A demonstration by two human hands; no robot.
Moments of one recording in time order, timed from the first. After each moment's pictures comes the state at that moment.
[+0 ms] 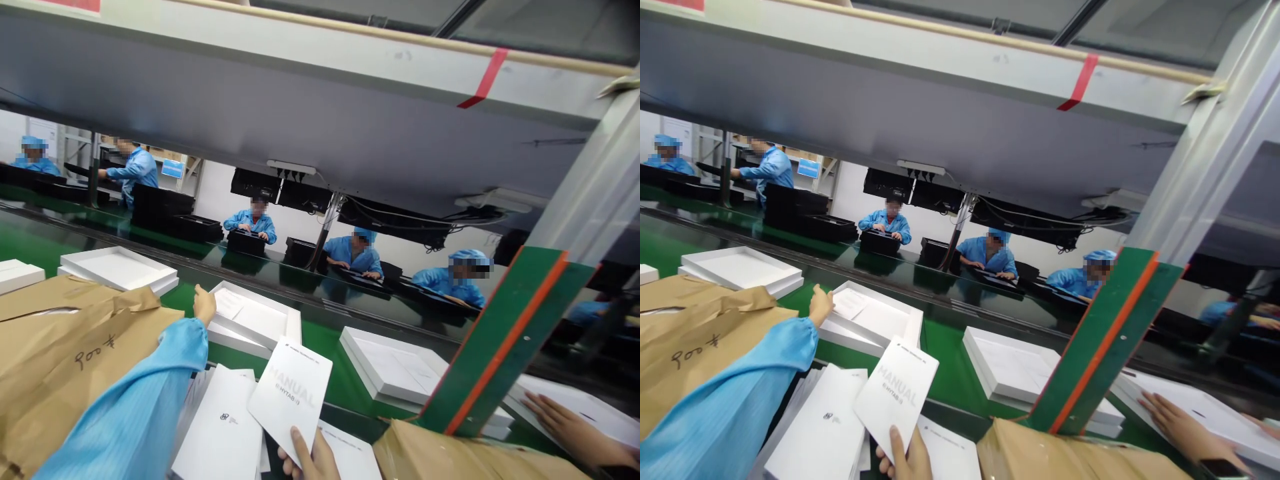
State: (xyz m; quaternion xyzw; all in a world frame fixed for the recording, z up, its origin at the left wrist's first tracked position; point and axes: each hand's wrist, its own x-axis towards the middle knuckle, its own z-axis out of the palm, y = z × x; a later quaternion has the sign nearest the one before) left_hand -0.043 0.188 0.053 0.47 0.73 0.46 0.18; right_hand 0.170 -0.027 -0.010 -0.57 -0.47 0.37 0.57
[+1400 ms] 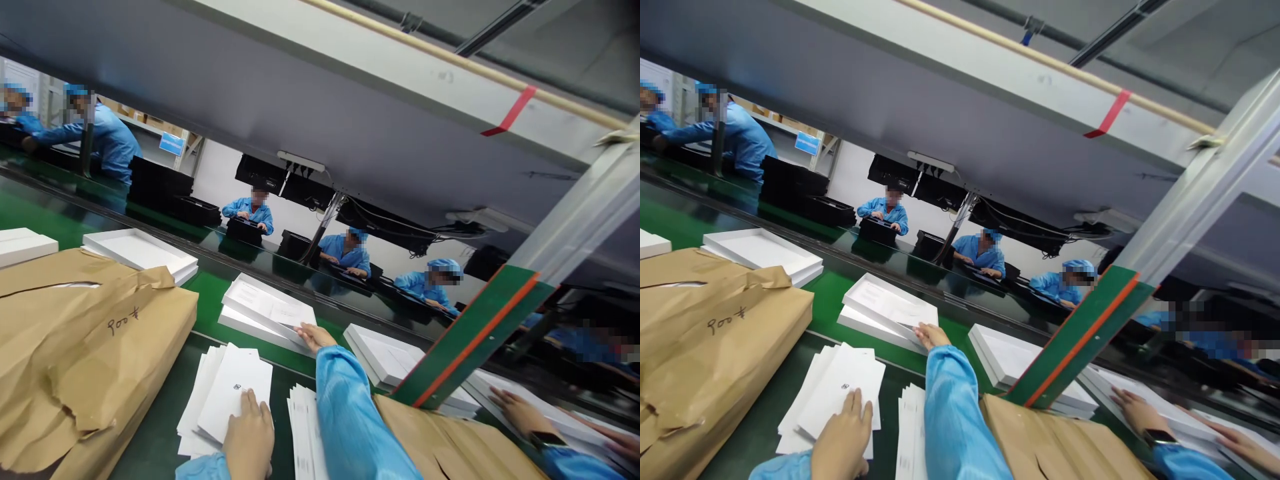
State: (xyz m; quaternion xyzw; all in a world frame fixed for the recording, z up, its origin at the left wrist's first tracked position) left_hand 0.035 -0.051 0.041 0.80 0.55 0.06 0.24; right_hand 0.219 0.106 0.067 -0.66 -0.43 0.41 0.45
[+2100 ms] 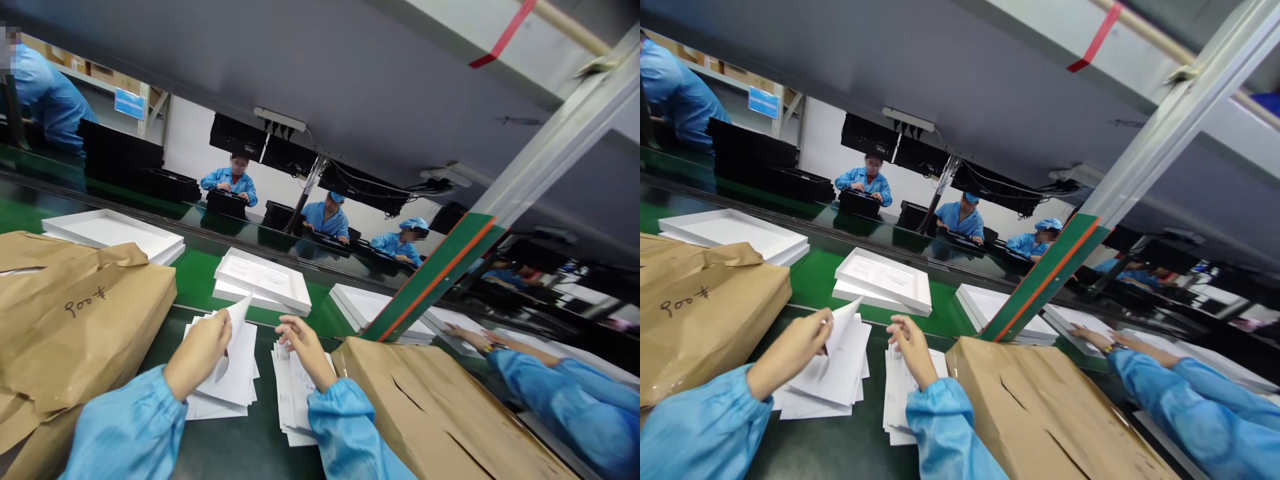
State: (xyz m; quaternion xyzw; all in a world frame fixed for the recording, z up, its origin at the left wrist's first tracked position) left_hand -0.028 -0.019 0.074 0.72 0.53 0.31 0.33; right_hand 0.181 -0.018 0.055 -0.56 -0.59 0.33 0.48
